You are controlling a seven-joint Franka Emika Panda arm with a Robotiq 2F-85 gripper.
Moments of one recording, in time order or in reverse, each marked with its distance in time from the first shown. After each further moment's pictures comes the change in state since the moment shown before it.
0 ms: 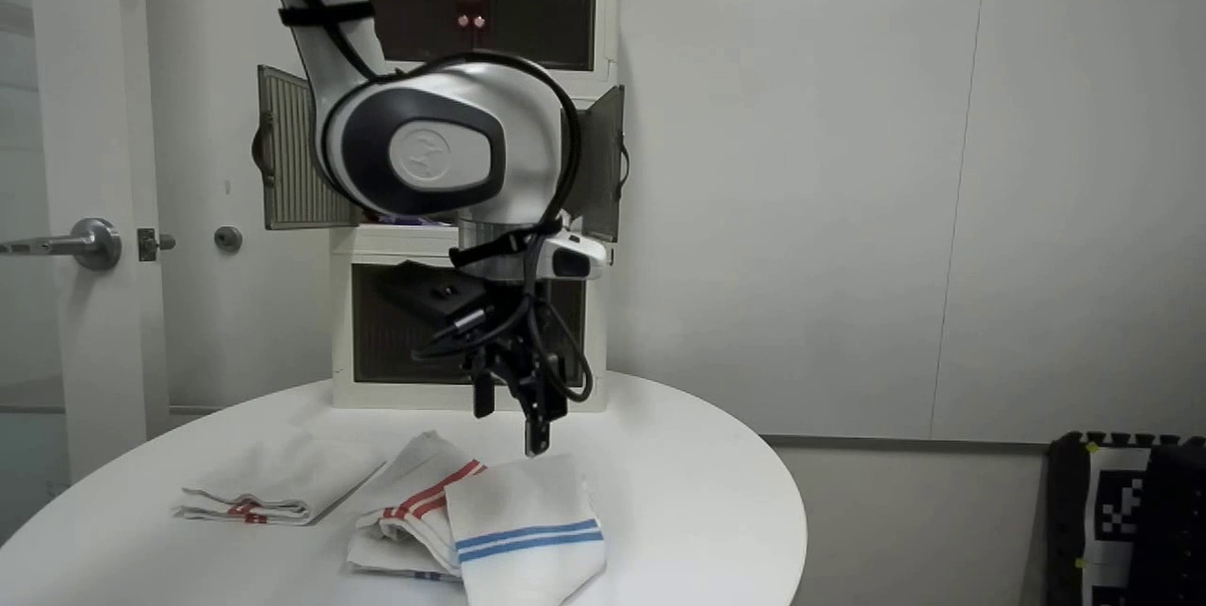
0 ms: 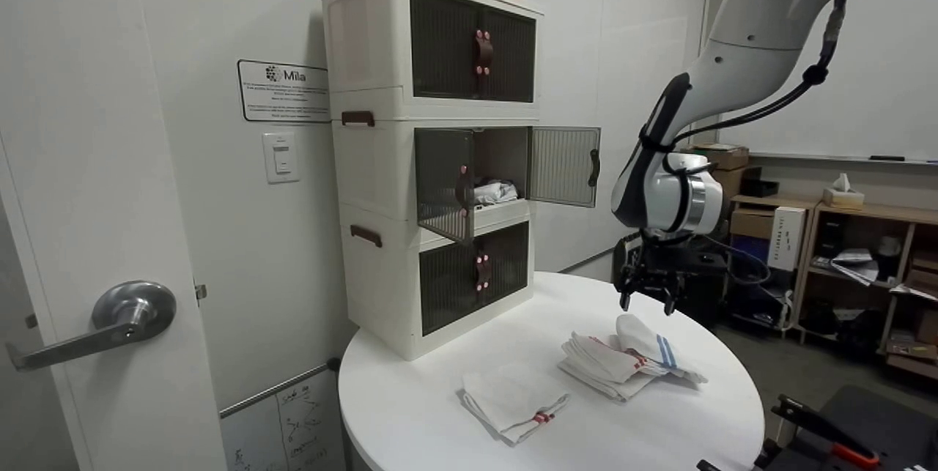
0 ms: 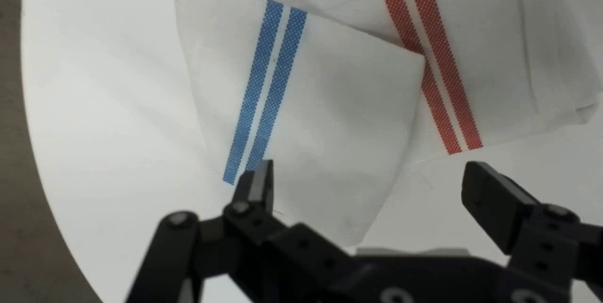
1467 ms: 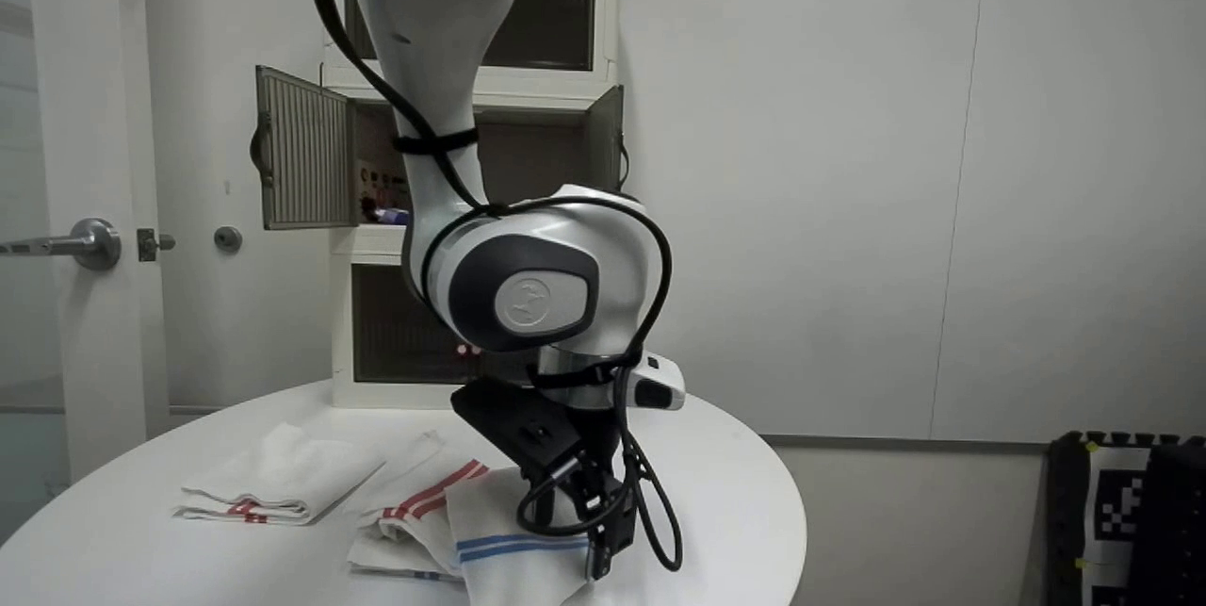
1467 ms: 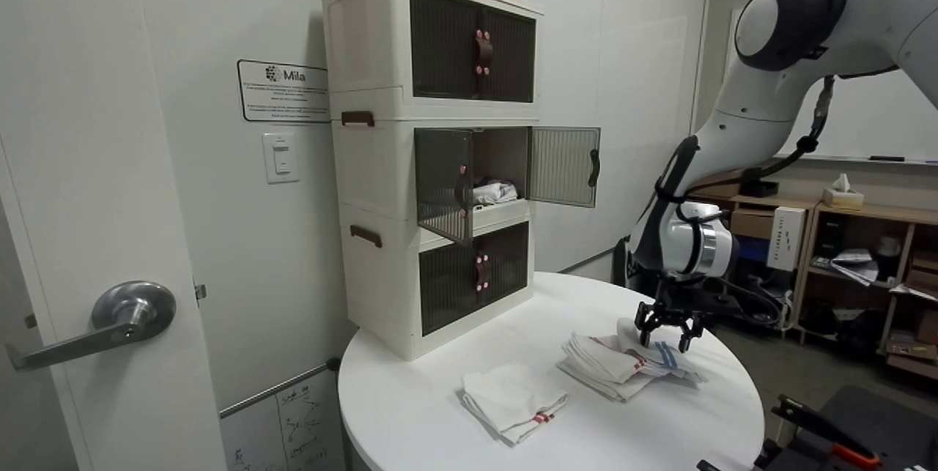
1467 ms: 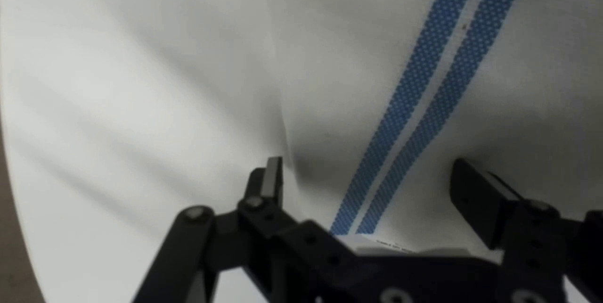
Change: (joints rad) arm -0.279 0.316 0.131 0.236 -0.117 0.008 -0.045
